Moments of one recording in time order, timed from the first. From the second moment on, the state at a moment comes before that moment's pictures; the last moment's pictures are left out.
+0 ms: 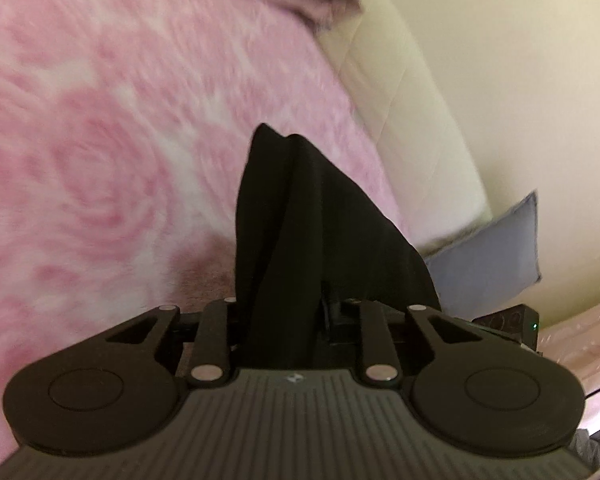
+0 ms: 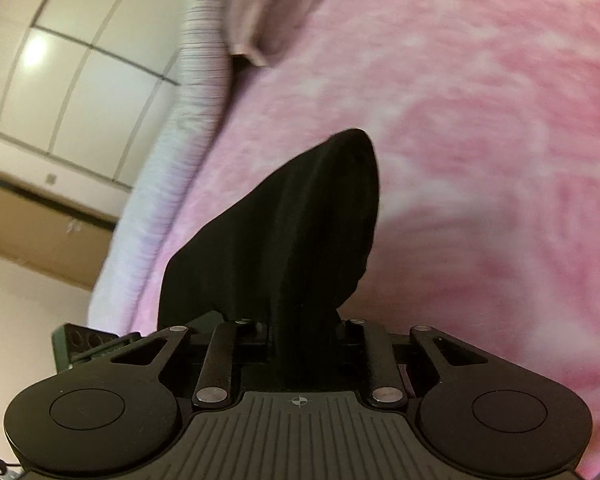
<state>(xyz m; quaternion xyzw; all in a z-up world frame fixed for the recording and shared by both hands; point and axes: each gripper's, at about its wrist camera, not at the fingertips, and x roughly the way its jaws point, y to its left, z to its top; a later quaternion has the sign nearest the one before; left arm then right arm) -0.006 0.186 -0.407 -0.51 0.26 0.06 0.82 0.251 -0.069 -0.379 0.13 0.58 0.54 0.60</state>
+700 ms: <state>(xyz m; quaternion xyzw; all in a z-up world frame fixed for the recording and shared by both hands) -0.477 0.166 -0.175 -0.45 0.06 0.30 0.84 -0.109 0.086 -0.171 0.09 0.51 0.74 0.42</state>
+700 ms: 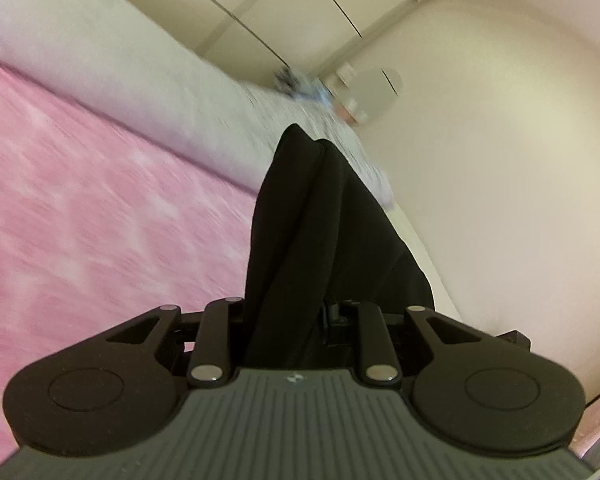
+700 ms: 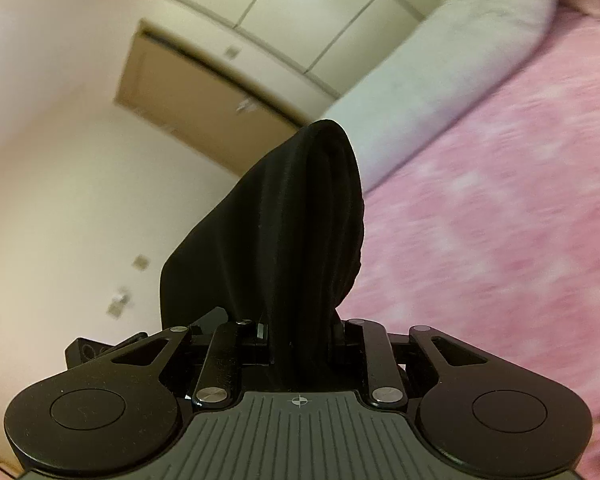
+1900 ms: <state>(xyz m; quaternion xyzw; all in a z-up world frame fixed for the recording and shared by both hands) -1.018 0.175 -0.103 -0.45 -0.03 0.49 0.75 -0.657 0.217 -0.135 0.00 0.54 0.80 0.26</state>
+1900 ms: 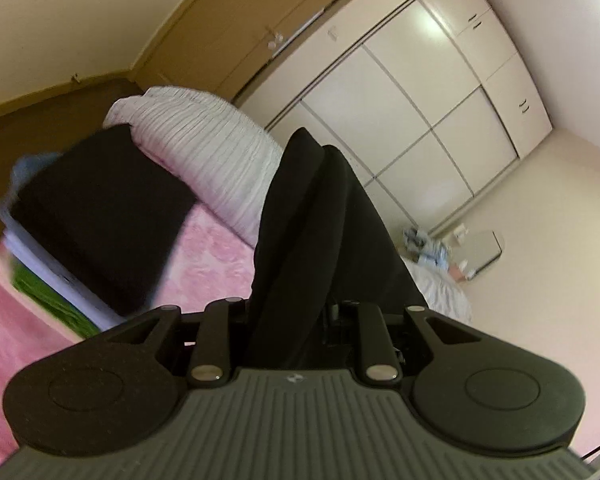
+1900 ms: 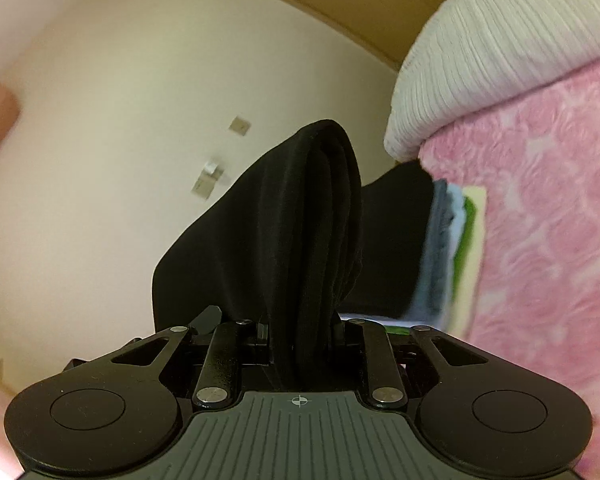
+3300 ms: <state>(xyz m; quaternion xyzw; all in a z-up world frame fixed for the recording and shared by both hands) -1.188 0.482 -0.247 -0.60 0.07 0.42 0.68 -0.826 0.456 -0.238 -0.10 0.62 0.66 0.42</state>
